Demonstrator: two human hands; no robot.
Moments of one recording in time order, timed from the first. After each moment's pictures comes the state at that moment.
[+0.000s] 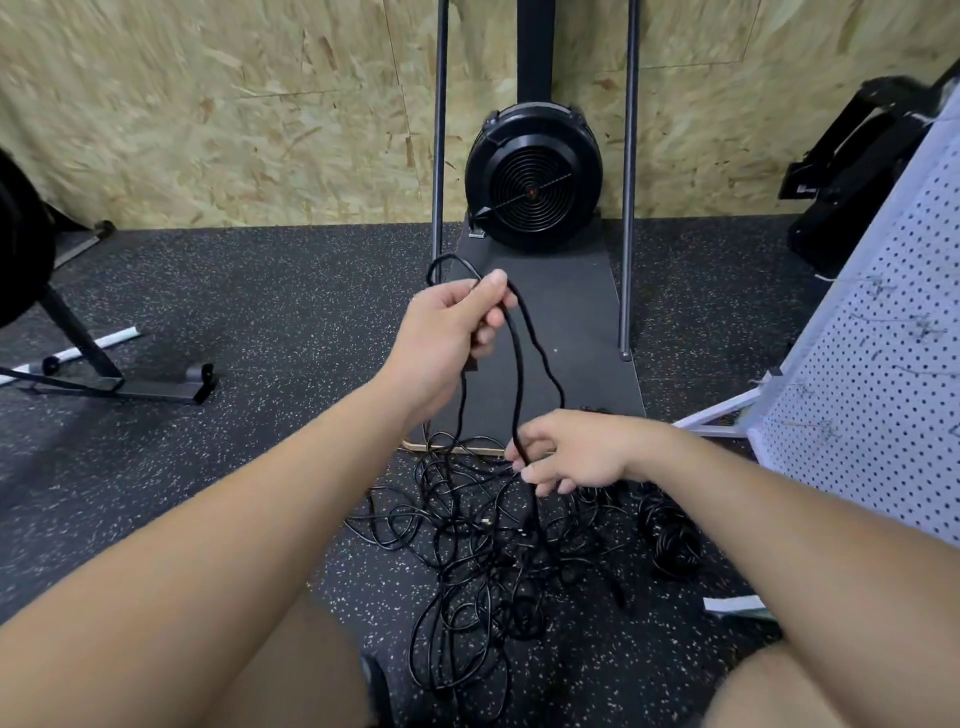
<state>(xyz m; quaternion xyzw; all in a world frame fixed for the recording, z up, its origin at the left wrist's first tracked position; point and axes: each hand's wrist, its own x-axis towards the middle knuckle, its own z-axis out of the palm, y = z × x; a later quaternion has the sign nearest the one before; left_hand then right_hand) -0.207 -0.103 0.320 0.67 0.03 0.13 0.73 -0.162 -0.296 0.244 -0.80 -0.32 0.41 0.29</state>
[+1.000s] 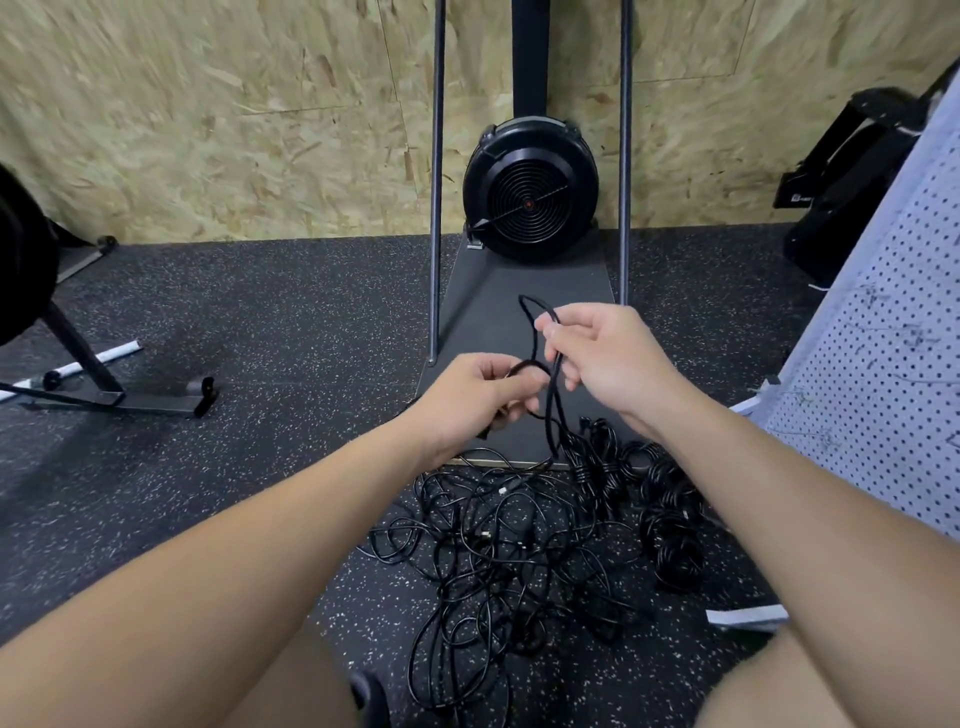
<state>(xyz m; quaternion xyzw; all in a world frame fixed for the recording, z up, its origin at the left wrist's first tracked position) -0.218 -0.118 0.286 0.76 0.03 -0.03 0.65 -0.140 -0.297 0.312 -0.76 -0.20 0.09 0.61</state>
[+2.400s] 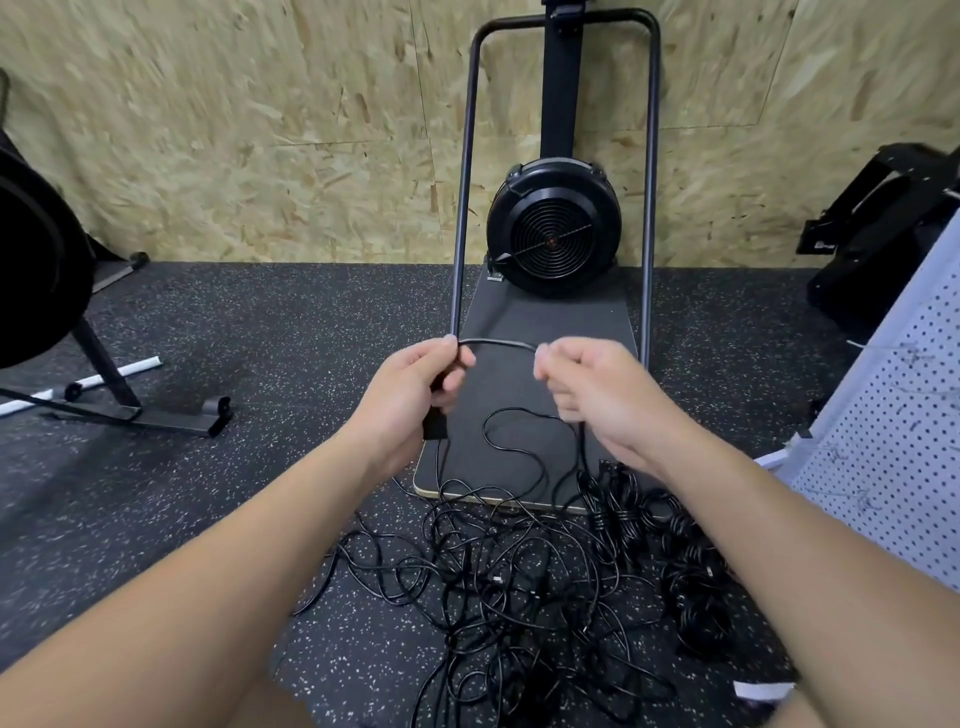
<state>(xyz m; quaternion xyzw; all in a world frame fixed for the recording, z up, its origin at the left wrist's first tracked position) -0.219 -0.037 0.313 0.67 0.06 0.11 0.73 -0.132 -0.262 0.324 -0.71 -0.27 0.17 0.62</state>
